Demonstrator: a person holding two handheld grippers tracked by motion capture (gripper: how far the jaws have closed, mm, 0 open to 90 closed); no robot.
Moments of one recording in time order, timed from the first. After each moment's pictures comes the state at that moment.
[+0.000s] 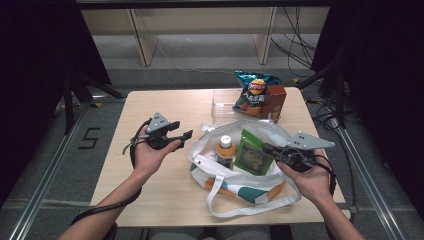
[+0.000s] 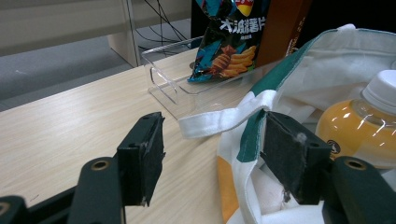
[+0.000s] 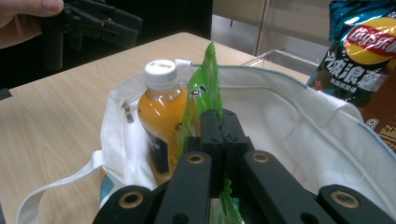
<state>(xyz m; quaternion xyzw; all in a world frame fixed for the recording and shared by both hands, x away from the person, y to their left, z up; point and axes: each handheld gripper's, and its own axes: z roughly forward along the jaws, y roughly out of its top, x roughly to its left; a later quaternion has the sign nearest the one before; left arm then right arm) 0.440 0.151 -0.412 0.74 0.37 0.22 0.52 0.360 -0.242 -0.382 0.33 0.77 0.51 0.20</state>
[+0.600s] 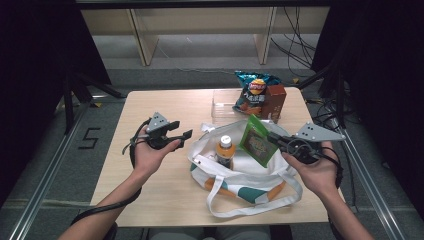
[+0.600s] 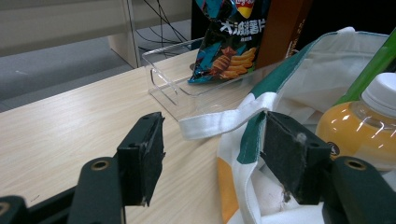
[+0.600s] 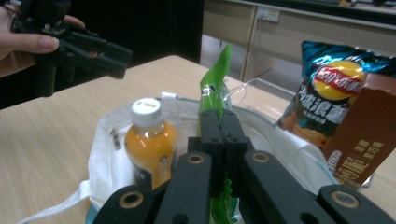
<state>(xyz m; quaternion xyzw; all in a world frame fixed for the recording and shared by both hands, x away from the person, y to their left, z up) 0.440 0.152 -0.411 0.74 0.37 0.22 0.52 0.366 -0.249 -0.356 0.32 0.75 0.53 0.24</state>
